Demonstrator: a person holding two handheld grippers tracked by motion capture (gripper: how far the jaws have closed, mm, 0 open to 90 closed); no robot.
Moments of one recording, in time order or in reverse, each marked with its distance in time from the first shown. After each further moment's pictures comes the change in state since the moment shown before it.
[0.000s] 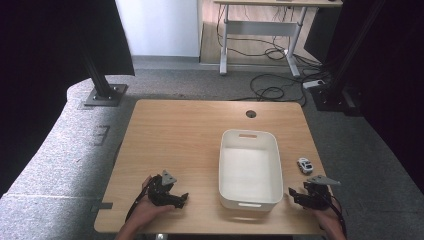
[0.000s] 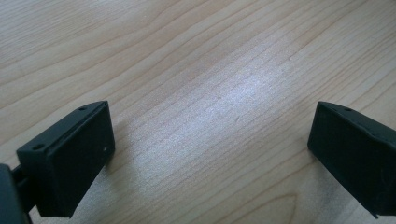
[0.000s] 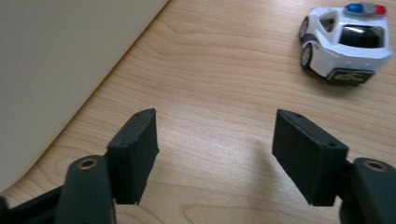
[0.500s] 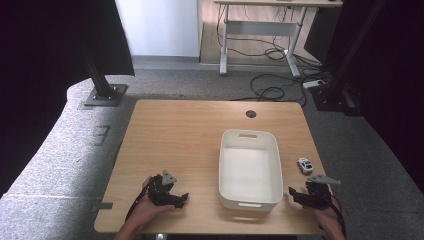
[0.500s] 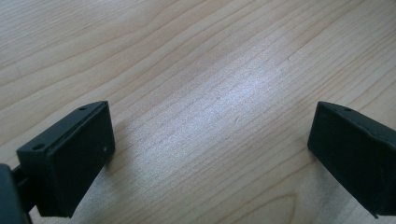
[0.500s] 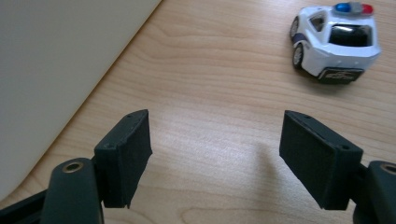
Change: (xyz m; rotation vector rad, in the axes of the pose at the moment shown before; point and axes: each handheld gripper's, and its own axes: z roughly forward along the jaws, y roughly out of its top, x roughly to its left) left arm 0.000 0.001 0.000 0.006 -0.006 0.007; right arm -0.001 0.002 -0.001 0.005 -0.030 0.039
